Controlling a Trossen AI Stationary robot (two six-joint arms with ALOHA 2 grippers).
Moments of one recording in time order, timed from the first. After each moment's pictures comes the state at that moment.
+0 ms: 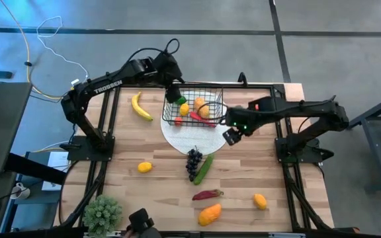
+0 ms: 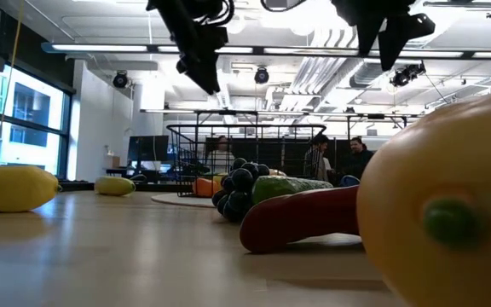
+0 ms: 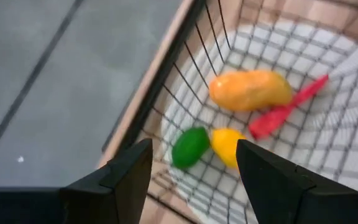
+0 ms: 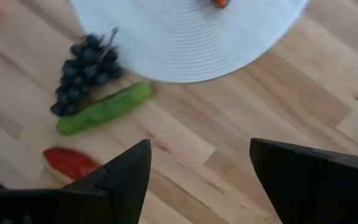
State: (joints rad) left arm 0.65 1.67 1.61 -0.90 -0.09 0.18; right arm 0.02 1.44 1.46 -1.32 0.04 0.96
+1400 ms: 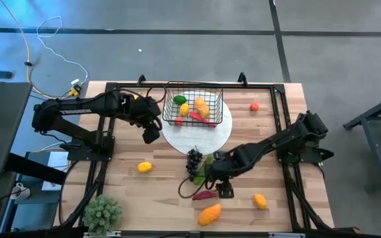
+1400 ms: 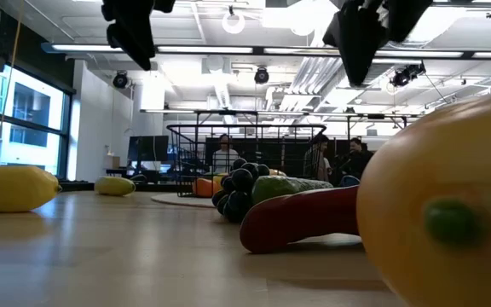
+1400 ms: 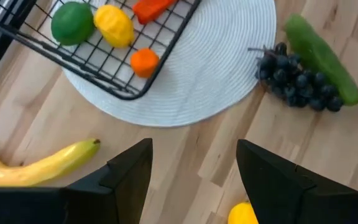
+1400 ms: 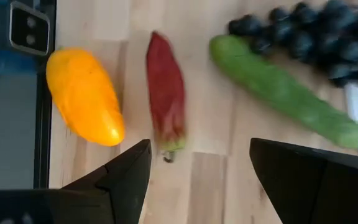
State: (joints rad) left arm 0.21 1.28 1.28 -1.12 -0.13 -0.34; right arm 0.41 1.77 1.46 -0.89 -0.06 0.33
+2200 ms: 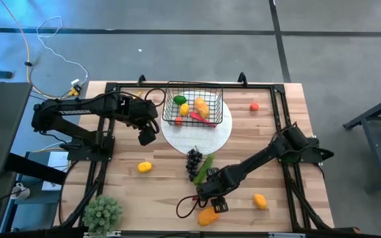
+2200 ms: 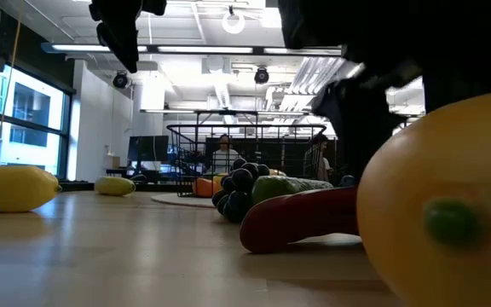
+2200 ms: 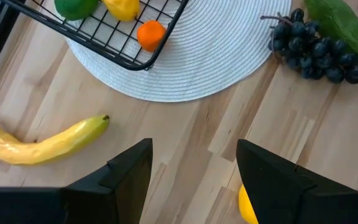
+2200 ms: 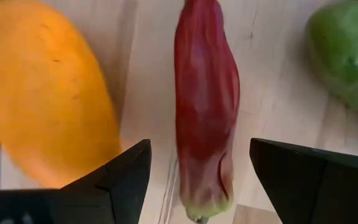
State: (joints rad) left arm 0.19 1.28 1.28 -1.22 -0.15 -0.34; right arm 0.48 2.03 1.46 -0.72 -0.08 0.31
